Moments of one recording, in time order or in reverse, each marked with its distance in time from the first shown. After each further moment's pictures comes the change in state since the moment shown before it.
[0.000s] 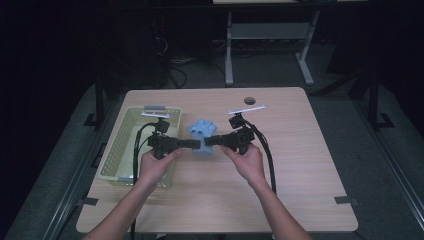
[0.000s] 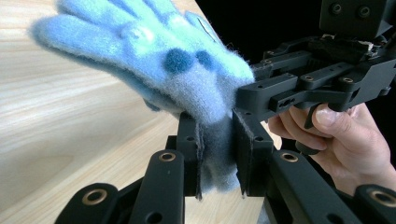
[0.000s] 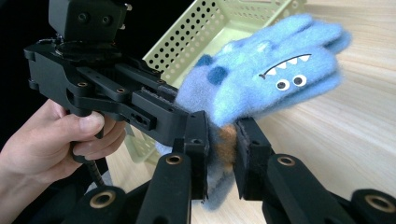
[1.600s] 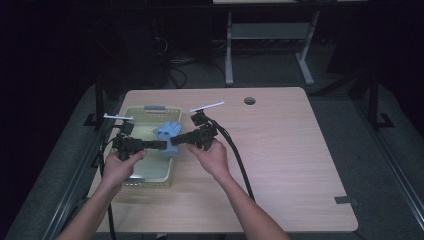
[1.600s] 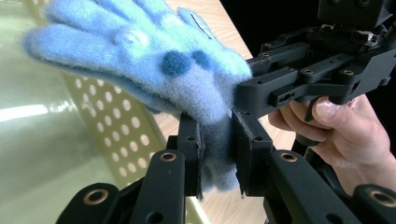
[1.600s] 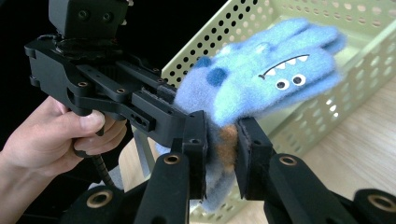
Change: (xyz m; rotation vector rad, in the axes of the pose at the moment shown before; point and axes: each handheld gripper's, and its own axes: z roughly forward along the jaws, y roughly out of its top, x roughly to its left) left arm 0.042 -0.012 -0.081 -0.020 0.055 -0.031; right arm 0.034 0.027 0.085 0.059 0.076 -0.038
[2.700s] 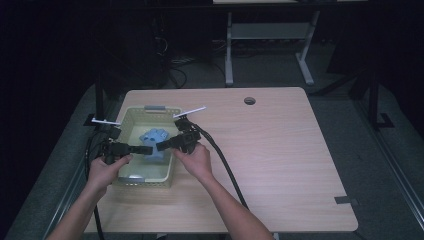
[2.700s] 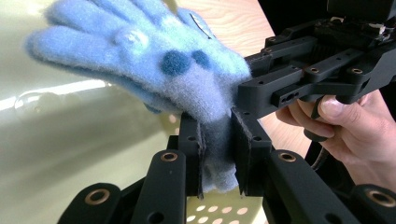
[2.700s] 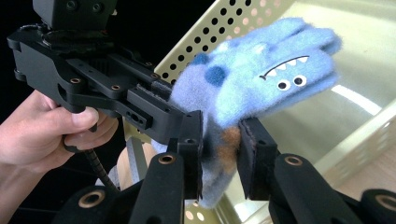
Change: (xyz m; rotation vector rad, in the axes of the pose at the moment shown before) left arm 0.032 -0.012 -0.028 0.049 0.073 -0.041; right arm 0.000 0.001 0.054 0.052 0.029 0.024
